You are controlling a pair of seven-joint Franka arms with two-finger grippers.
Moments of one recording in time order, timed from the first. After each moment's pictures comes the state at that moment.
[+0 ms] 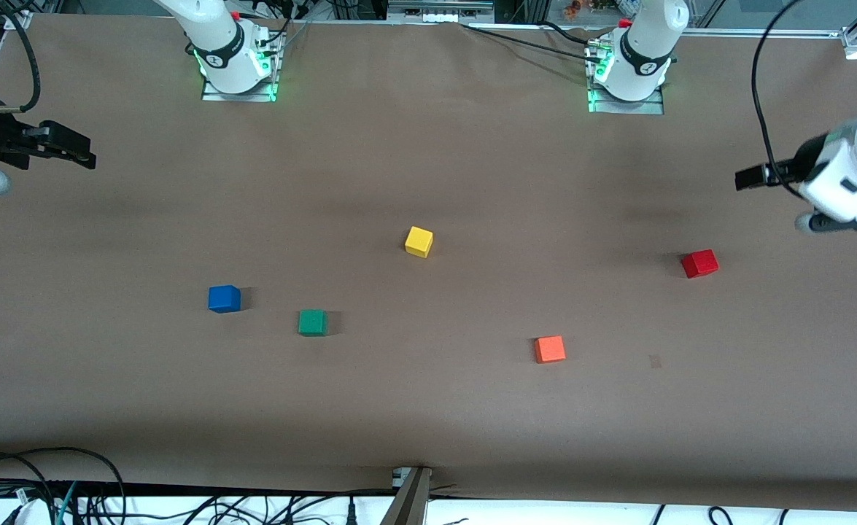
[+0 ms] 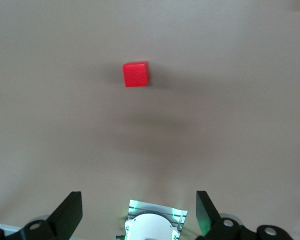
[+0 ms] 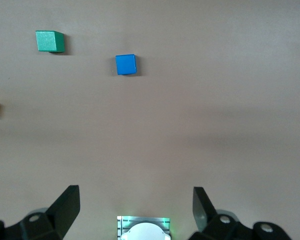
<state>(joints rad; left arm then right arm) 0.09 0.14 -0.03 -1.66 0.06 1.44 -0.12 0.12 0.11 -0.09 -1.41 -0.01 1.36 0.00</state>
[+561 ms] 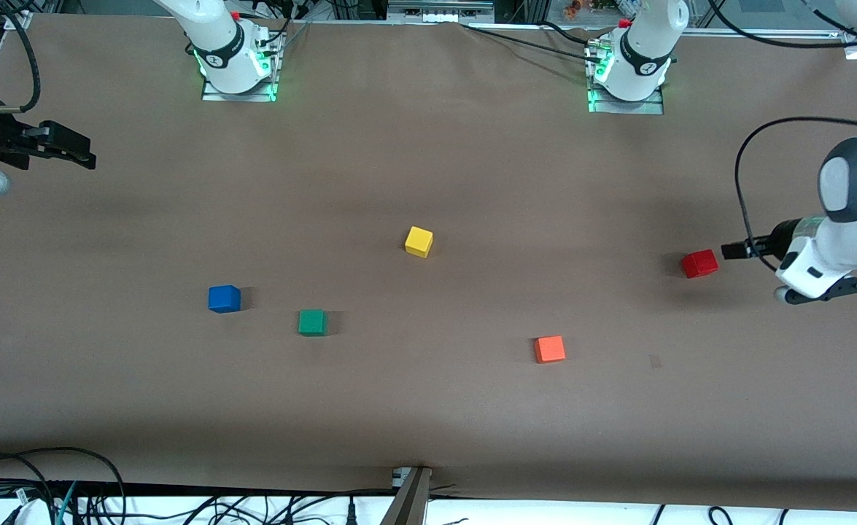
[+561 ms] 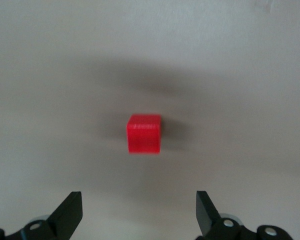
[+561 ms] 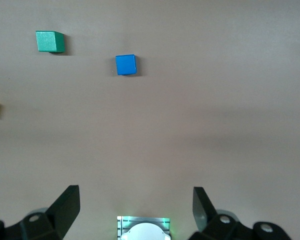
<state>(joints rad) 0.16 0.35 -0.03 -1.79 0.06 1.87 -0.10 0.12 0.11 -0.09 -1.41 -0.01 1.36 0.00</state>
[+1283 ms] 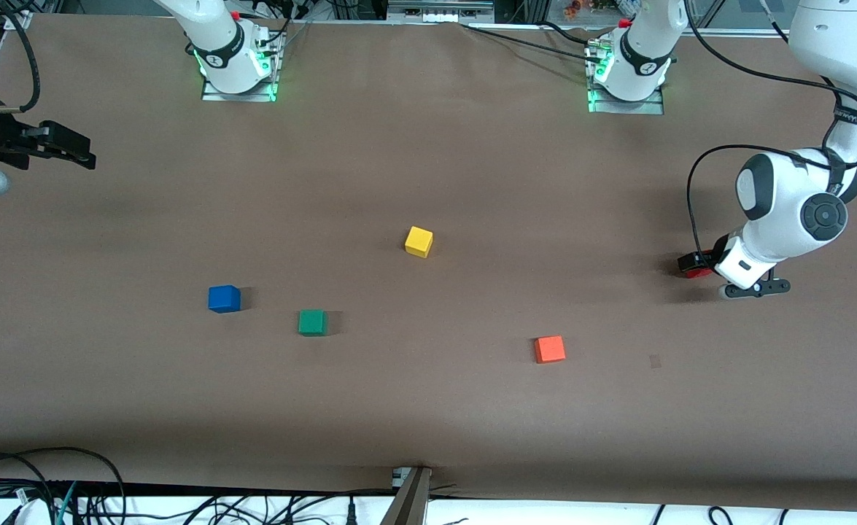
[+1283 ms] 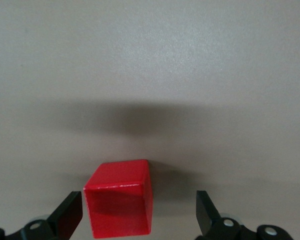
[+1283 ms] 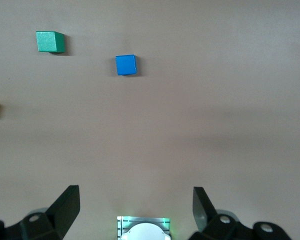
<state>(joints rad) 0.18 0.39 -0.03 -2.13 0.06 2.42 -0.01 0.12 0.11 -0.09 -1.41 -0.01 1.36 0.00</state>
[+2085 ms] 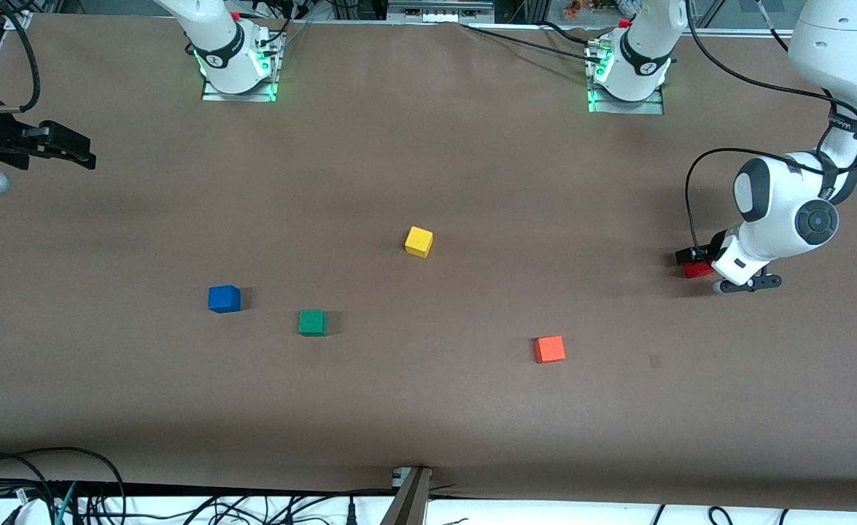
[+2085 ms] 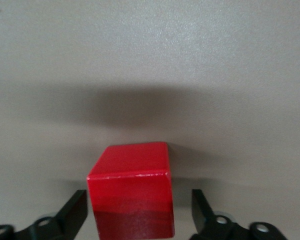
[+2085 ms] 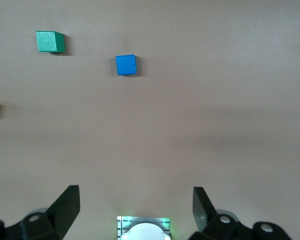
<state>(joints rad) 0.21 0.44 -0.03 -2.16 0.06 2.43 -0.01 0.12 0.11 -0.09 -1.41 -0.01 1.36 0.00</state>
